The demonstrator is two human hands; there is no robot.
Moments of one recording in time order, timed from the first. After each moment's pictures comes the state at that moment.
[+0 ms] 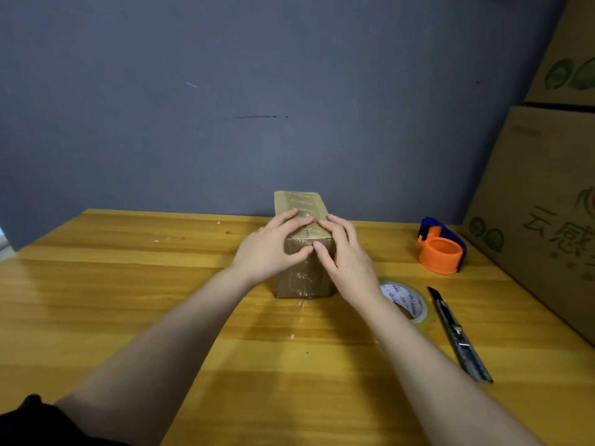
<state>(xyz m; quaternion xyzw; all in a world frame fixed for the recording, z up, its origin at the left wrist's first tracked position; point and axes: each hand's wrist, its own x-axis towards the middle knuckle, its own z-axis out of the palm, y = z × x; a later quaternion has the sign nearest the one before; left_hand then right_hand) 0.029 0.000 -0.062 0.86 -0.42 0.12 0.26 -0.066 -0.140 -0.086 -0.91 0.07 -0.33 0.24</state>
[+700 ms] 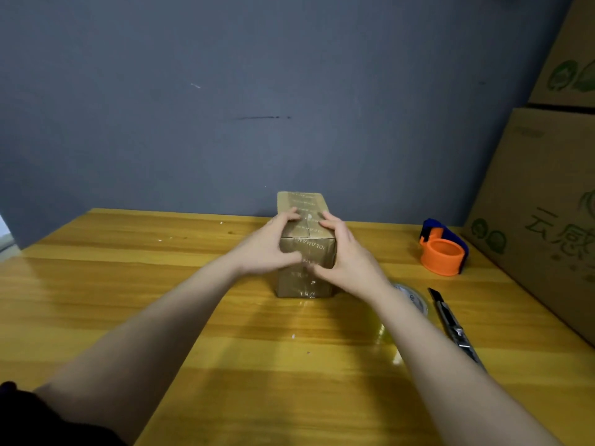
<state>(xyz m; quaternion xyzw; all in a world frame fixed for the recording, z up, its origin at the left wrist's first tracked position) 0.039 0.012 -0.051 0.82 -0.44 -0.05 0.36 -0.069 -0.149 -0.070 -0.95 0.05 -0.22 0.22</state>
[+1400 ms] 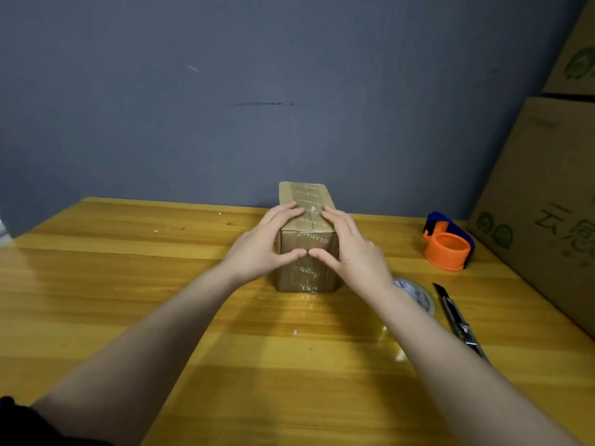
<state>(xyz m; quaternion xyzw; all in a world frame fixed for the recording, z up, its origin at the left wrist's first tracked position) 0.040 0.017 -0.073 0.82 -0.45 0.07 0.35 -0.067 -0.144 -0.074 -0.96 0.07 -0.26 0.12</state>
